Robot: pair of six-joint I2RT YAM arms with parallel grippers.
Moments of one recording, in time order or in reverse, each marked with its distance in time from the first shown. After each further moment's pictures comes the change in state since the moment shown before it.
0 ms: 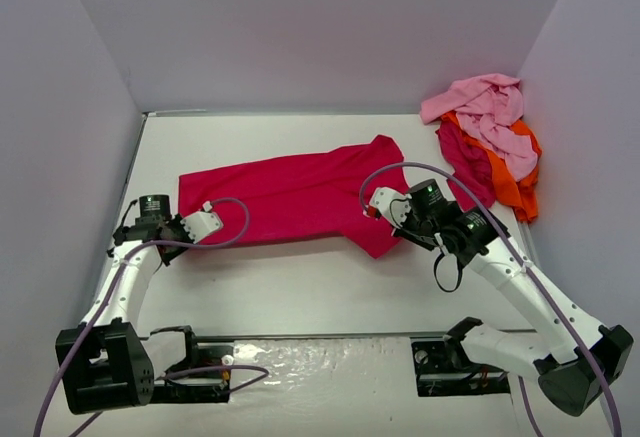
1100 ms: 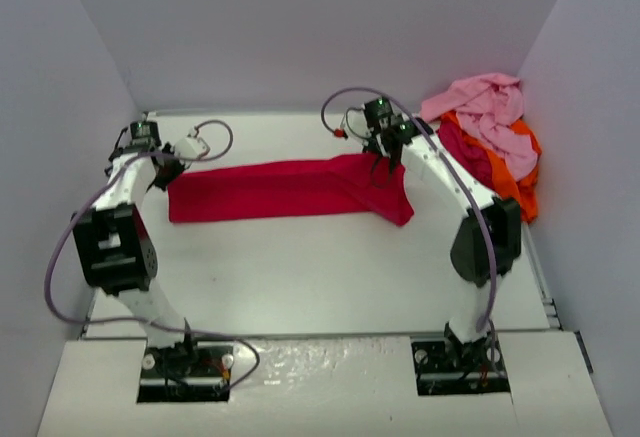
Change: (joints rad) left arm 0.077 0.627 0.656 0.064 0.093 -0.057; right arm -0.138 0.746 0.643 0.165 0.226 -0.261
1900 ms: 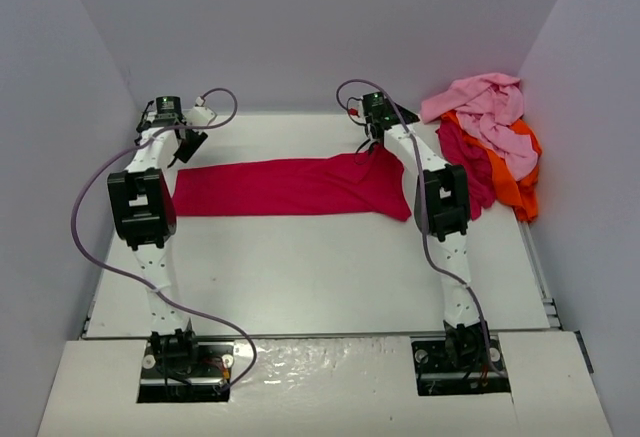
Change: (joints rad) left arm -0.073 0.509 0.532 0.078 -0.140 -0.263; right arm -0.131 0.665 0.496 0.271 0.336 0.008
